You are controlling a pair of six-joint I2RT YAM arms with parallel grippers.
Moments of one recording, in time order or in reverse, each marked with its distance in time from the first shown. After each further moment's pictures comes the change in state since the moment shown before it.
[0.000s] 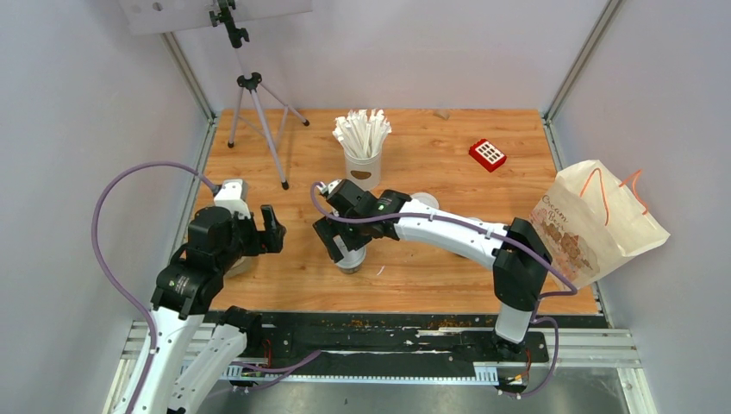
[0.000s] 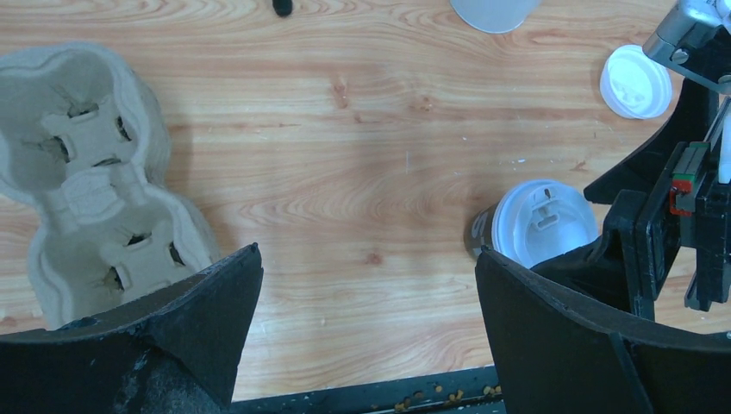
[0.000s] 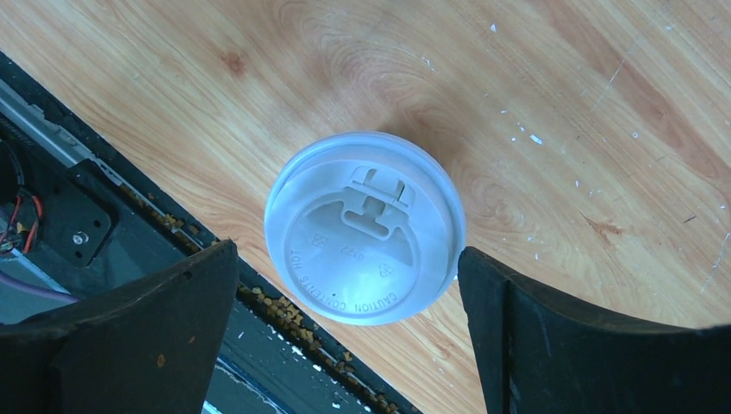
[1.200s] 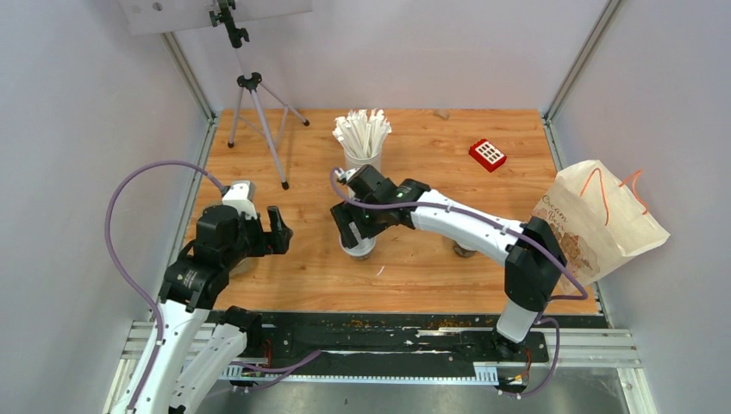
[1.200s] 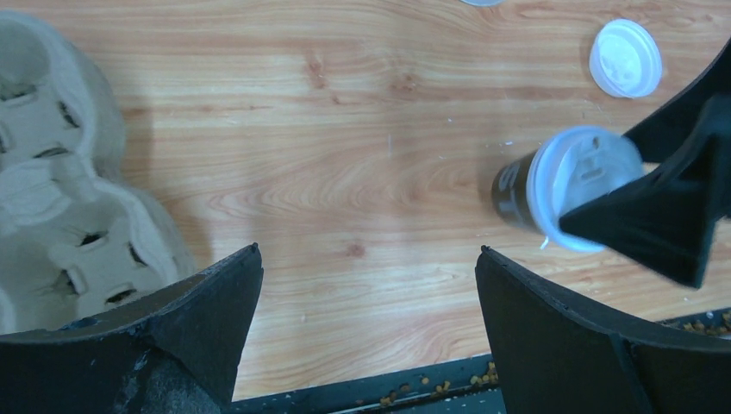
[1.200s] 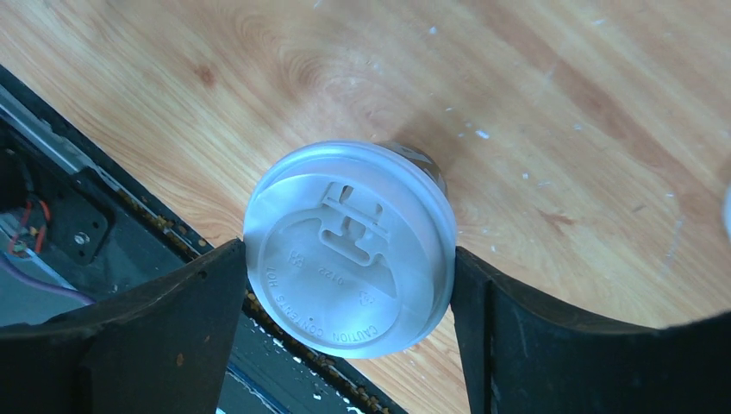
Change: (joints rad) left arm 0.000 0.013 -0.051 0.032 0.040 -0.025; right arm -0.097 -0.037 -0.053 0.017 -0.069 -0.034
